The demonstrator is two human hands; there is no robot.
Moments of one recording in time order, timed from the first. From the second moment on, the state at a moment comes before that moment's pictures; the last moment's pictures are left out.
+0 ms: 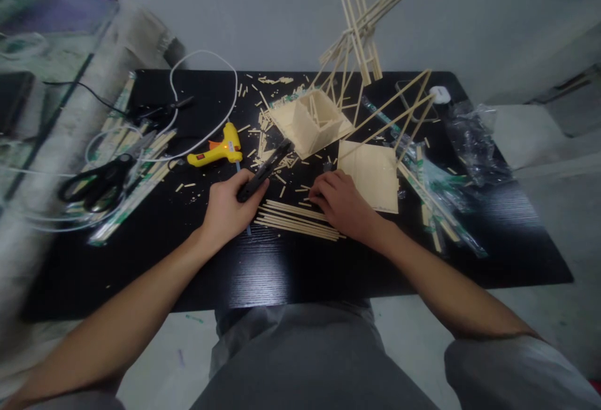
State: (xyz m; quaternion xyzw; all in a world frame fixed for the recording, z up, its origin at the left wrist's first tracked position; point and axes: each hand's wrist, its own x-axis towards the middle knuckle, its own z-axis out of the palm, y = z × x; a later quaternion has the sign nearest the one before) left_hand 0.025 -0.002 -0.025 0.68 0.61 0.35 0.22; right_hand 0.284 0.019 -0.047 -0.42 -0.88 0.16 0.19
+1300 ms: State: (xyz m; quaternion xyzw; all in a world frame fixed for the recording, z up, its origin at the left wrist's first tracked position) left_hand 0.043 -0.020 -0.025 0.65 0.51 0.33 0.46; right_hand 0.261 -0.001 -0.030 -0.38 -0.50 0.67 0.40
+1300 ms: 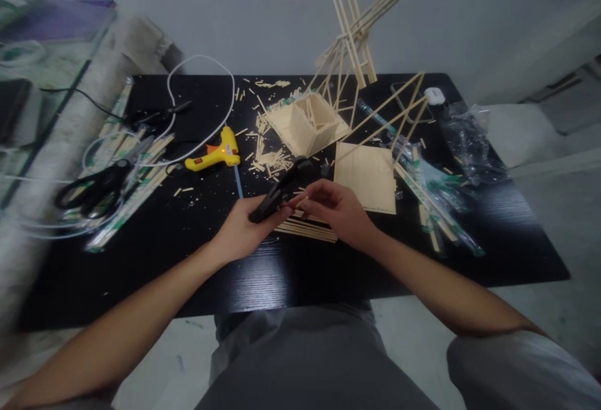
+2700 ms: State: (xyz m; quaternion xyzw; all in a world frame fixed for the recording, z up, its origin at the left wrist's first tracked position) left_hand 0.023 -0.011 -0.023 0.81 0.57 0.07 0.10; right_hand 0.264 0.003 -0.028 -0.43 -0.51 0.62 0.42
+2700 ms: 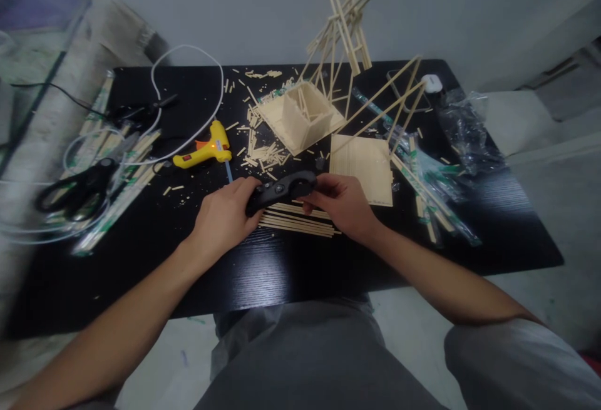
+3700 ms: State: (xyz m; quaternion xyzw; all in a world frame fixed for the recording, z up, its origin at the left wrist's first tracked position) left_hand 0.031 -0.013 -0.013 0.80 0.60 -0.02 0.07; right_hand 0.267 0.002 -0.029 -0.43 -0.52 0.61 0.42
